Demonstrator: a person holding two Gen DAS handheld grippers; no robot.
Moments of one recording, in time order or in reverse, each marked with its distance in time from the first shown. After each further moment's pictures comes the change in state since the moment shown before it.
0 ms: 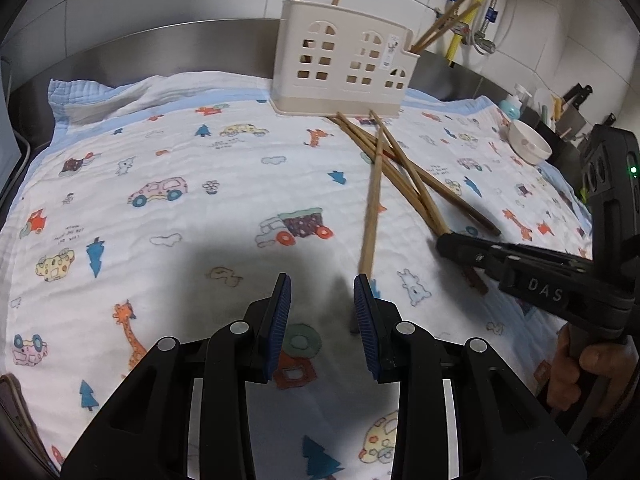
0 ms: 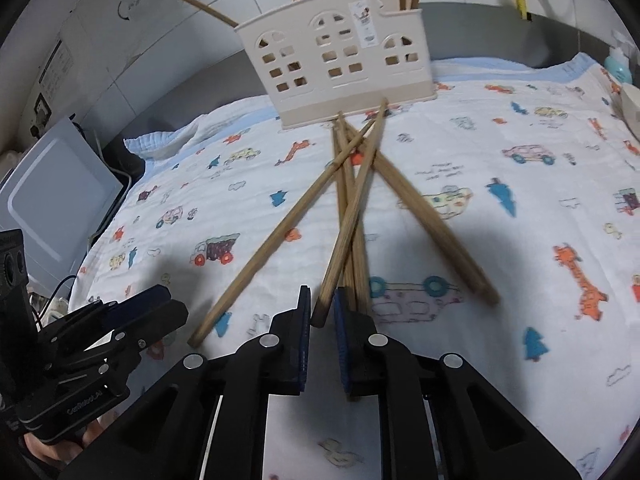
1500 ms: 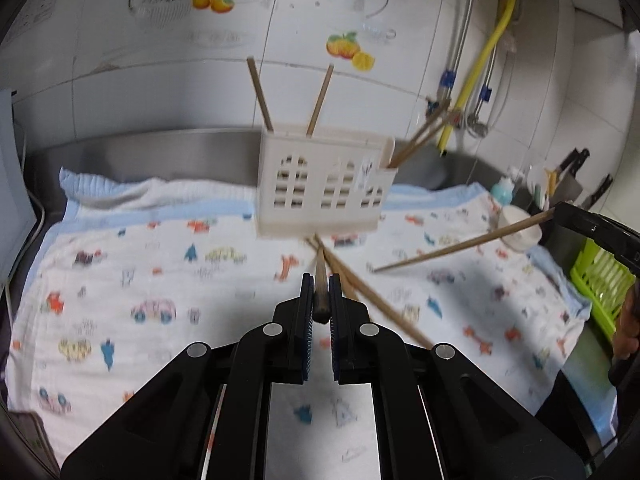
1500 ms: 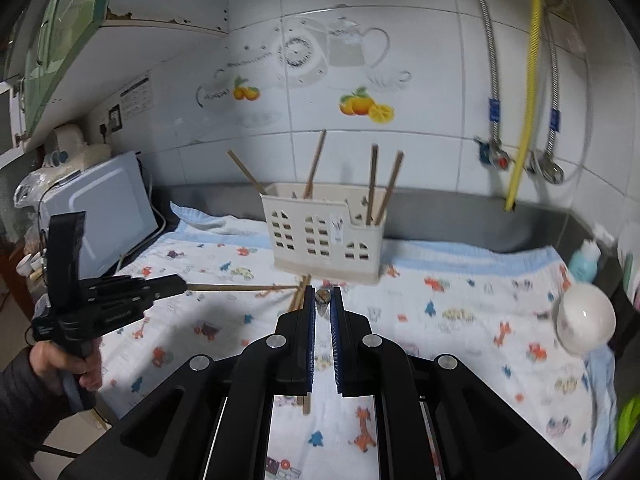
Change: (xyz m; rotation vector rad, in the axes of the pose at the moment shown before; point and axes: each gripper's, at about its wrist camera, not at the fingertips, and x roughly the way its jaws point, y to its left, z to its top) left arm -0.046 -0.047 0.081 -0.046 -0.258 0.035; right arm -0.163 -0.046 0.099 -0.370 -0.283 0.053
